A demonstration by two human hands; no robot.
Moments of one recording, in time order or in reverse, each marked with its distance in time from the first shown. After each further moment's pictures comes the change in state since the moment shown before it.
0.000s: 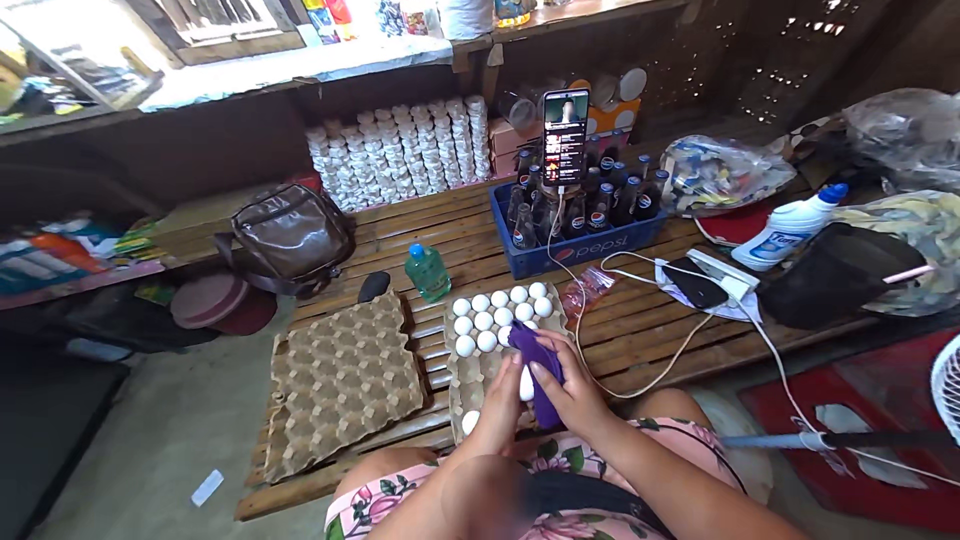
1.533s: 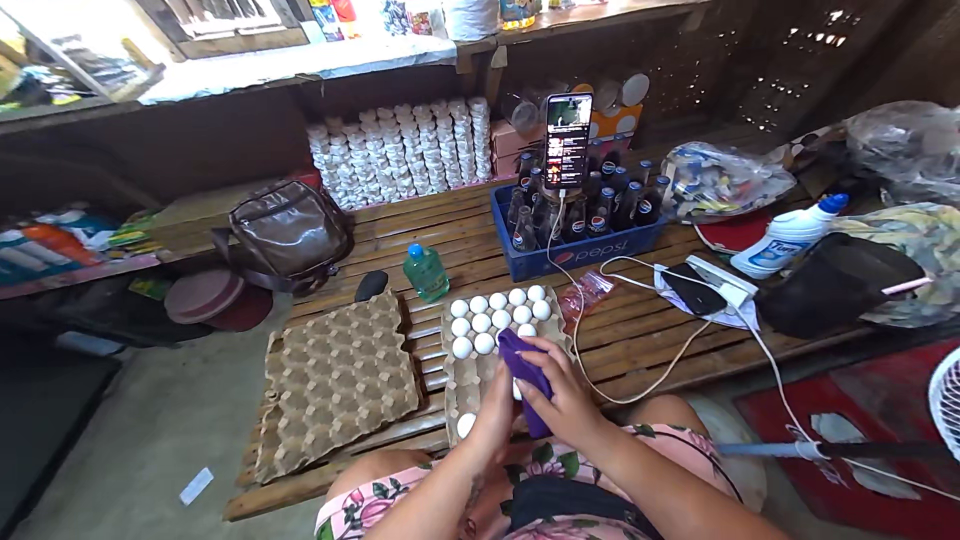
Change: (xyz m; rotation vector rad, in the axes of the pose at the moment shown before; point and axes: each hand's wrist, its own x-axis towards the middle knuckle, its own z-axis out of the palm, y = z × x) left_hand 0.001 -0.006 -0.003 -0.019 0.017 -0.052; right_hand 0.000 0.003 0.004 -0.131 -0.049 -0.154
